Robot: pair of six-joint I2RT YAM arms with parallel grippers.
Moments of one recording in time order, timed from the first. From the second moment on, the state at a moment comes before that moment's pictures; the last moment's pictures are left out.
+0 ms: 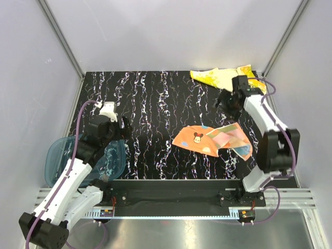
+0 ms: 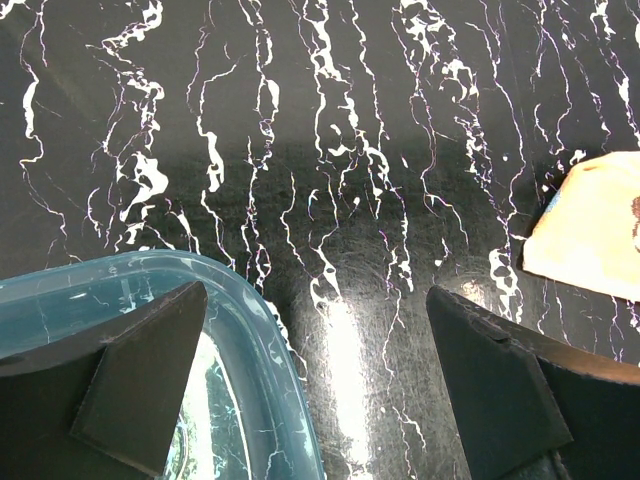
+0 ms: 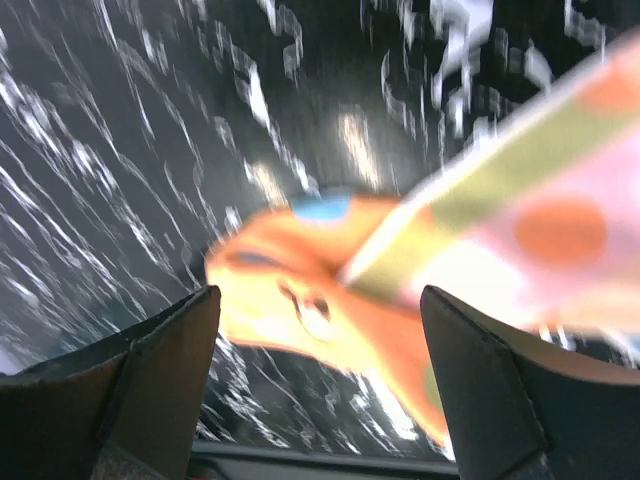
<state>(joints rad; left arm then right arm) -0.34 0.78 0.73 -0.48 -0.10 -0.26 0.05 1.73 1.44 -0.78 -0.18 0.65</state>
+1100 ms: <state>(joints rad) -0.34 0.78 0.74 -0.49 -0.10 -0.26 0.73 1.76 1.22 -0.75 -0.19 0.70</state>
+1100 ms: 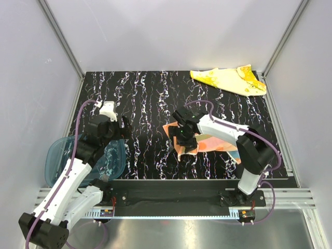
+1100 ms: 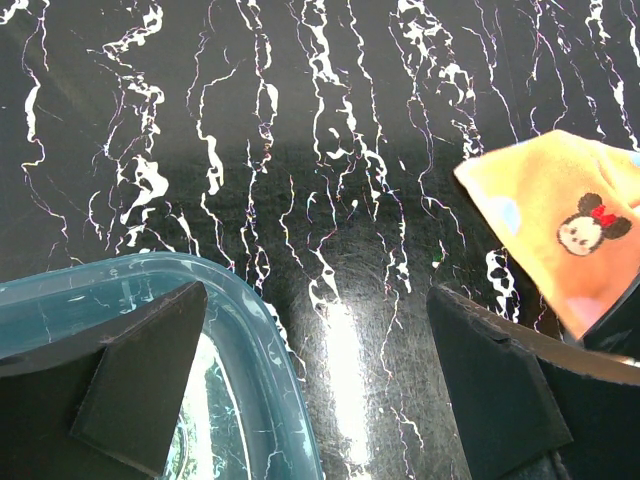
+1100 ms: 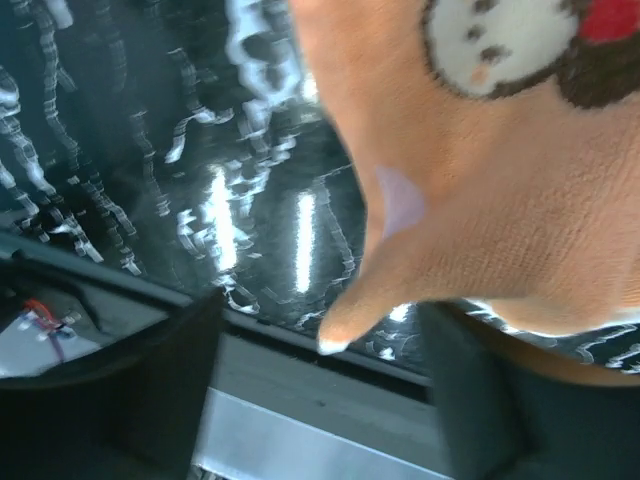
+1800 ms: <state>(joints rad) -0.63 1.62 1.17 -0.52 -0.09 -0.46 0.44 1.39 1.18 -0.90 0.15 0.64</state>
